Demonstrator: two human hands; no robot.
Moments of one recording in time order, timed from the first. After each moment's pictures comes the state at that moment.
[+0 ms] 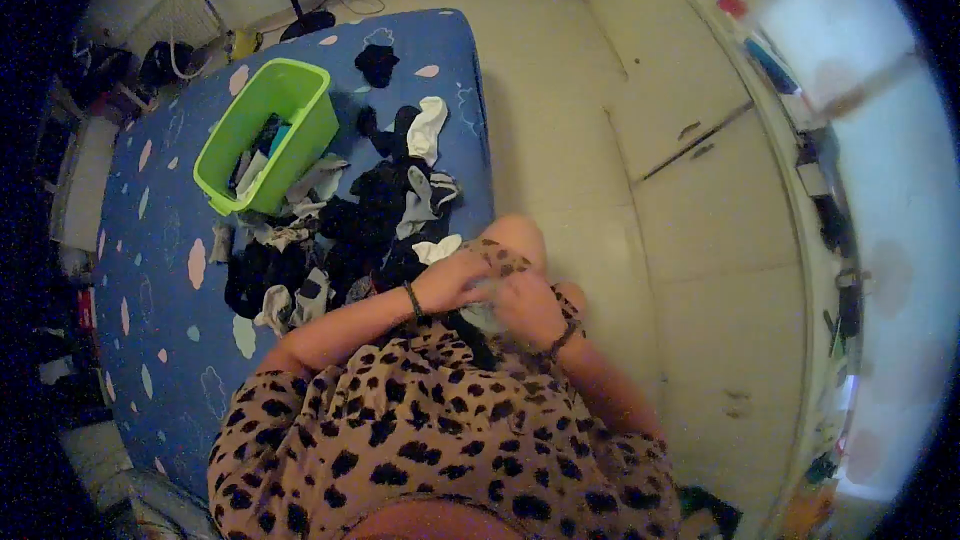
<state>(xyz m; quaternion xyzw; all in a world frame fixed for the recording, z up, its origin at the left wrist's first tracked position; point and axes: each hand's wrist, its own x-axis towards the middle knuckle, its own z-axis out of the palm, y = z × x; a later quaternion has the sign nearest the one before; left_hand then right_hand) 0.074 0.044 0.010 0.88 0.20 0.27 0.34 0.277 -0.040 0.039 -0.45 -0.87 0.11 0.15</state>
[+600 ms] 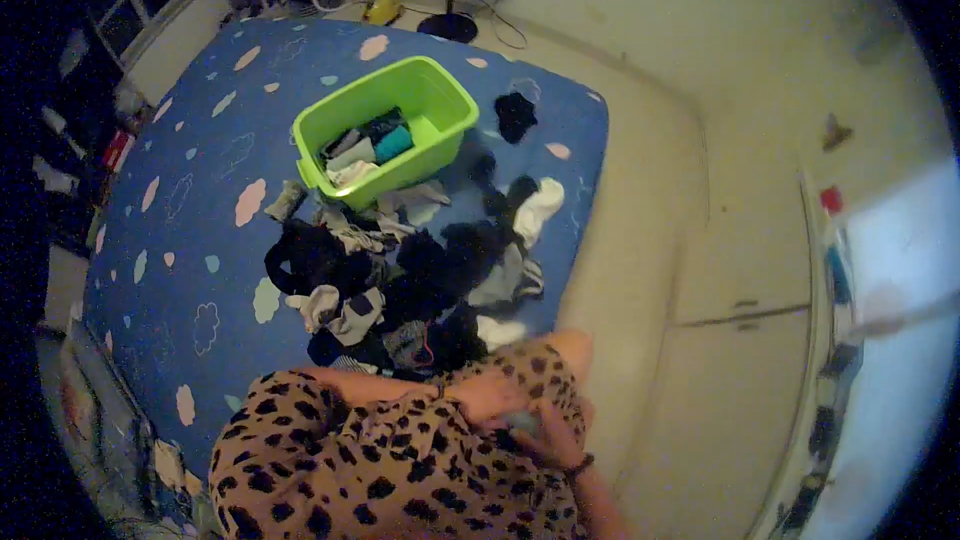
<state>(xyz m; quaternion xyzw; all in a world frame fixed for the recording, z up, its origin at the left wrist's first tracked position) 0.056 -0.027 0.019 0.92 0.21 0.20 0.28 0.272 -0.067 0.079 -0.49 -0.75 0.45 0.09</state>
